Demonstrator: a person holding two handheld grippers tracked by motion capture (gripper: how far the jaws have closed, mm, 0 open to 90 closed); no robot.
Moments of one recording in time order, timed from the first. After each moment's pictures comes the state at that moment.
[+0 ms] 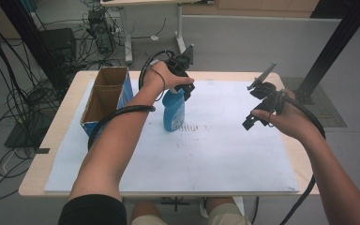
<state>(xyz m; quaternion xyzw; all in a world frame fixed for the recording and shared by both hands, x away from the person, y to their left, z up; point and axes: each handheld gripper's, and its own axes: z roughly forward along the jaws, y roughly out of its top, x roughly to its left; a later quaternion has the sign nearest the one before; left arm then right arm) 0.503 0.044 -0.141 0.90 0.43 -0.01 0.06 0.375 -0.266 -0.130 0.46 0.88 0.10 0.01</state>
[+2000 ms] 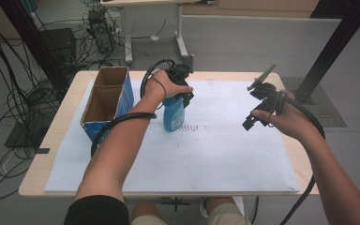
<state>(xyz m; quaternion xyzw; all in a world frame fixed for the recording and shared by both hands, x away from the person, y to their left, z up) 0.500 0.040 -0.167 0.90 0.43 -0.01 0.05 0.376 -0.267 -0.132 0.46 0.88 0.10 0.01</state>
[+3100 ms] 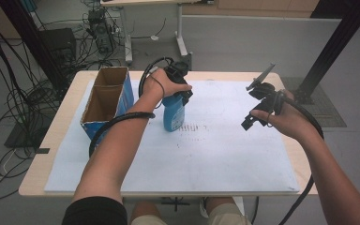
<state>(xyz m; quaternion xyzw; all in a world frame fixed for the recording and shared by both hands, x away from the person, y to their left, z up) 0.495 0.044 -0.161 0.90 0.43 0.00 0.06 0.377 -0.265 -0.133 0.46 0.88 0.10 0.01</state>
